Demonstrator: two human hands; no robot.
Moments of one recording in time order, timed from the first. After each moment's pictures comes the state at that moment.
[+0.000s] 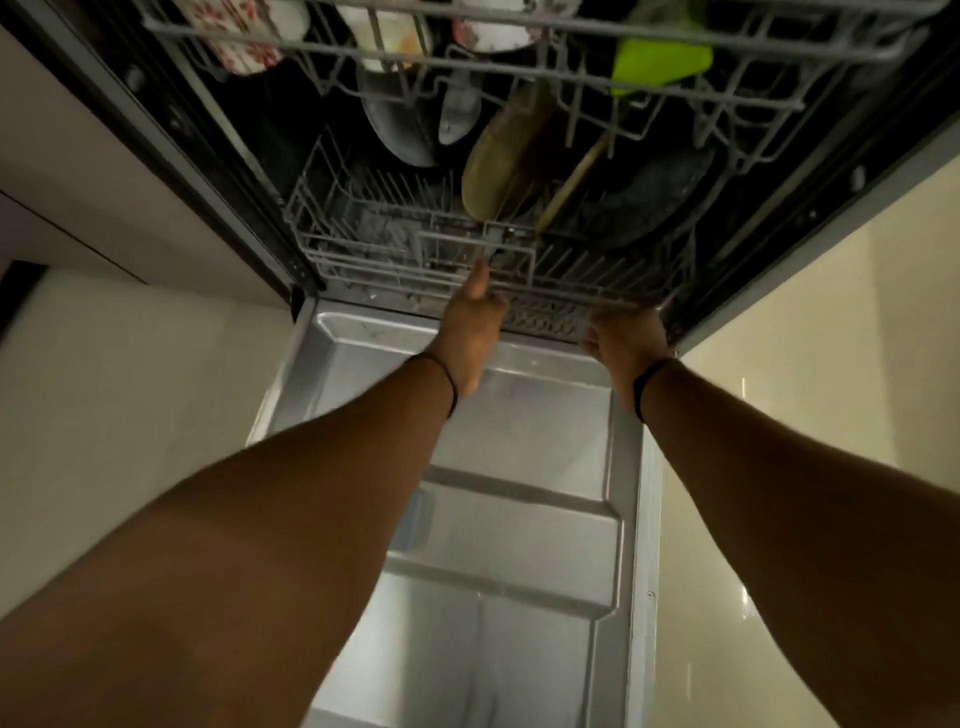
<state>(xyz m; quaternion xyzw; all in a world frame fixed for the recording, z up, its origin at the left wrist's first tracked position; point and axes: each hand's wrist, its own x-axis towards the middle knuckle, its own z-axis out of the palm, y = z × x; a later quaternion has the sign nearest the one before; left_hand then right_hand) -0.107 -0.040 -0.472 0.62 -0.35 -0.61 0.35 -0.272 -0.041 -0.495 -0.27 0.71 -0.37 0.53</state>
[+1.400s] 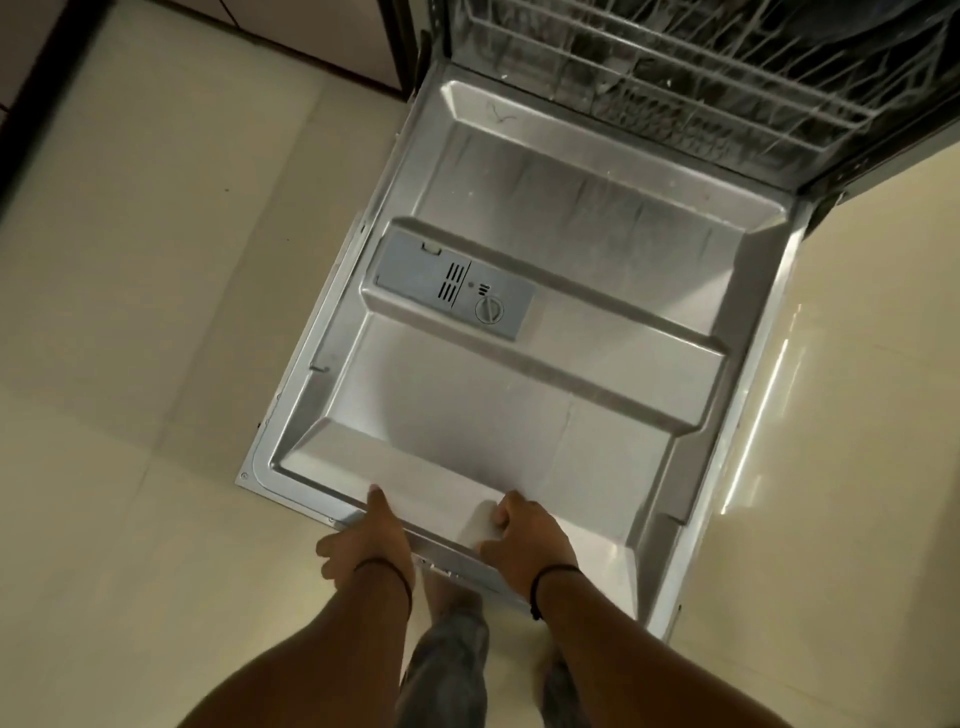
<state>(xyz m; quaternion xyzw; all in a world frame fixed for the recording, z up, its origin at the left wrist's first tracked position) 0.043 0.401 -0.575 0.92 0.14 -0.35 0.10 -0.112 0.368 -0.578 -0.54 0.63 0.19 0.52</state>
